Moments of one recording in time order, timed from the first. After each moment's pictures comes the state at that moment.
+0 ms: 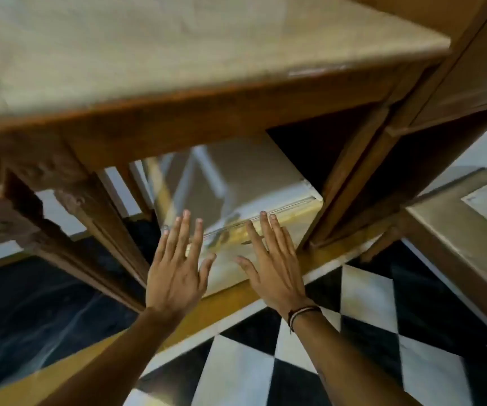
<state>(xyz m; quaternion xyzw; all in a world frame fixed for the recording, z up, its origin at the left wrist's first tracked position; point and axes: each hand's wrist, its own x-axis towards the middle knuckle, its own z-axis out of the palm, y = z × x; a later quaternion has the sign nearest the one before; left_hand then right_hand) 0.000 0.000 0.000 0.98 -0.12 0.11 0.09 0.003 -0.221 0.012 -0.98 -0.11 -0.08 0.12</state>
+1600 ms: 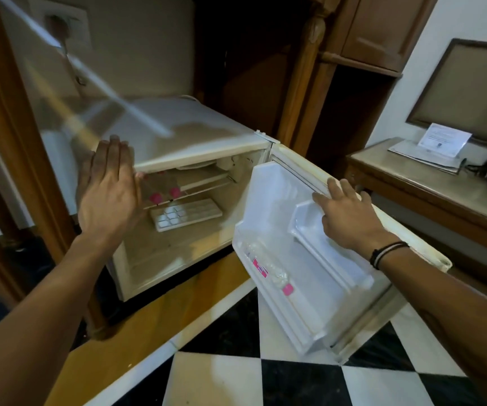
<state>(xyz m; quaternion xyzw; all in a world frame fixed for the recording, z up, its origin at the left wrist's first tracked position) 0.094 0.031 -0.171 0.90 -0.14 0.40 0.12 -0.077 -0.358 -0.104 -0.97 0.13 -0.07 -0.18</state>
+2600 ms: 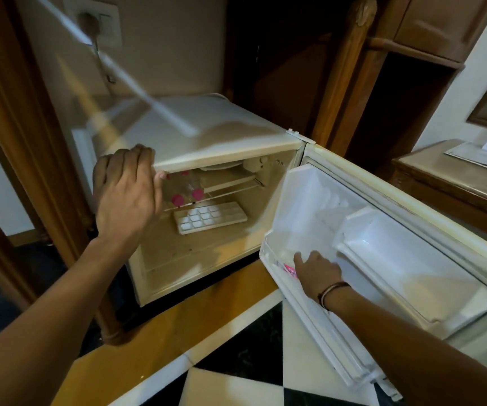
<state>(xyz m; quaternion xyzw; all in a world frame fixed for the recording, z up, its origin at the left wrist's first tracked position) 0.111 0.026 -0.184 0.87 -0.11 0.47 0.06 -0.001 -0.323 -0.257 -0.98 0.09 0.11 -0.17</state>
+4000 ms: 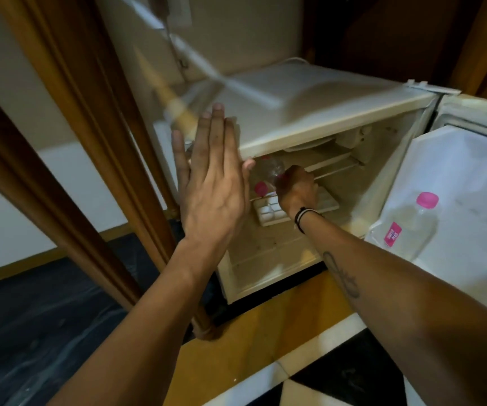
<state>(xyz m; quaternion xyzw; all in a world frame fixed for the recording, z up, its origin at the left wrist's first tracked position) 0.146 0.032 -0.206 0.82 -0.07 0.56 -0.07 0.219 -0.134 -0.251 -0.90 0.16 -0.17 0.38</state>
